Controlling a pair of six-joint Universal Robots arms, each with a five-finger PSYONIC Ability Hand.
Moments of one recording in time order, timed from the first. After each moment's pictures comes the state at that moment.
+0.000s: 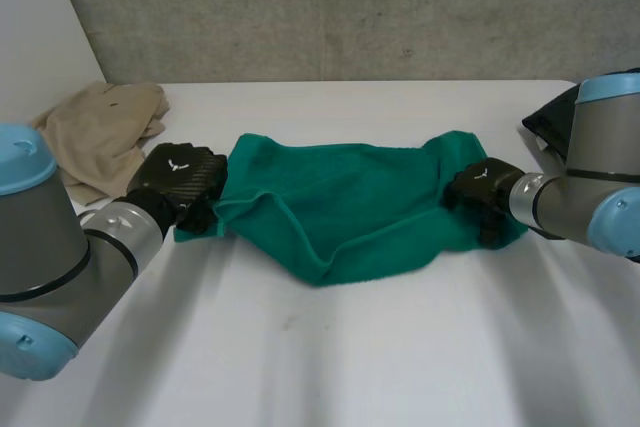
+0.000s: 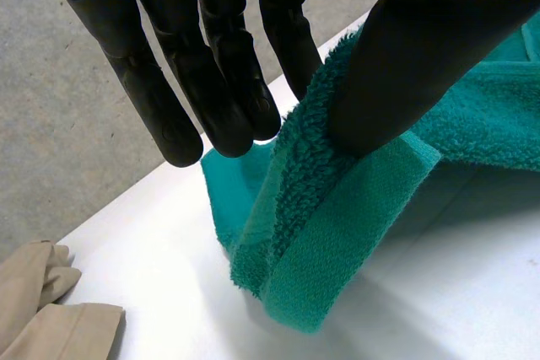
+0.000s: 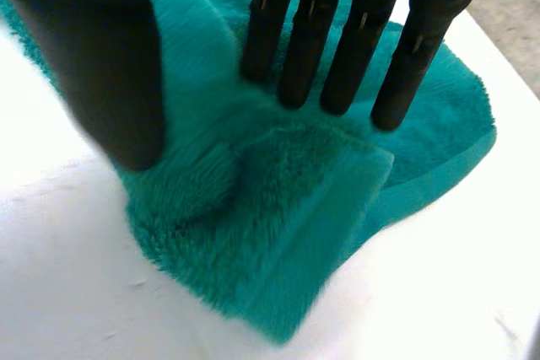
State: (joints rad) left arm 4.35 -1.84 -1.68 3.29 -1.43 3.48; right arm 1.78 -0.69 0.90 0.43 1.25 2.35; left_hand 1.15 1.19 1.19 1.20 0.96; right_hand 0.53 0.53 0.53 0.53 0.36
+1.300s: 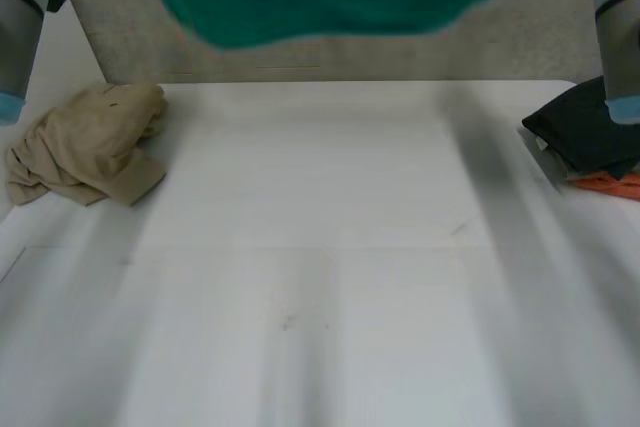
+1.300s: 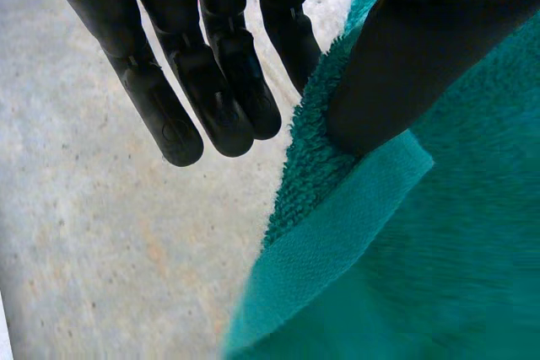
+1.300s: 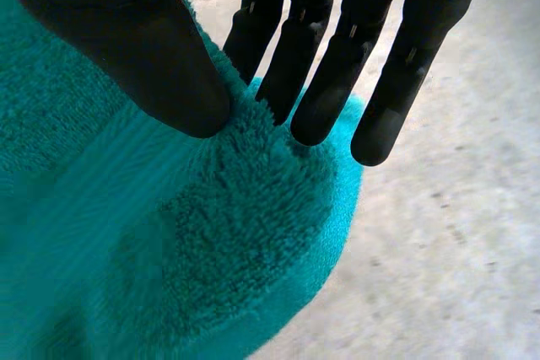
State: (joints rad) left arm 4.51 -1.98 -0.93 3.50 -1.37 3.17; right arm 1.80 -1.08 0.93 -0.54 1.41 2.76; left_hand 1.15 1.20 1.19 1.20 0.96; right_hand 1.12 1.17 1.19 1.20 0.99
